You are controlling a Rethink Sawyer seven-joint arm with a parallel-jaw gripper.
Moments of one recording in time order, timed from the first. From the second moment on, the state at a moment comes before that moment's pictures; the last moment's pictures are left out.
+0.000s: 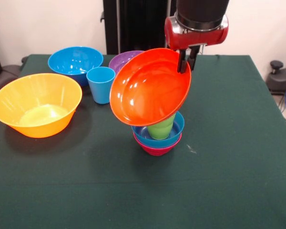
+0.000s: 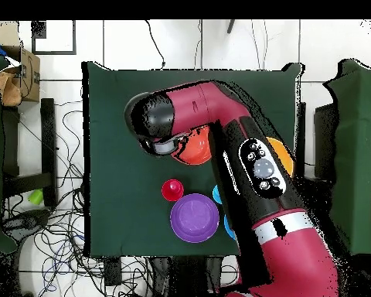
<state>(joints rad) -0.49 -0.67 0.65 1.46 -0.54 1.17 1.83</state>
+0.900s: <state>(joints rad) -0.49 -0.65 0.65 1.46 -0.56 1.15 1.83</state>
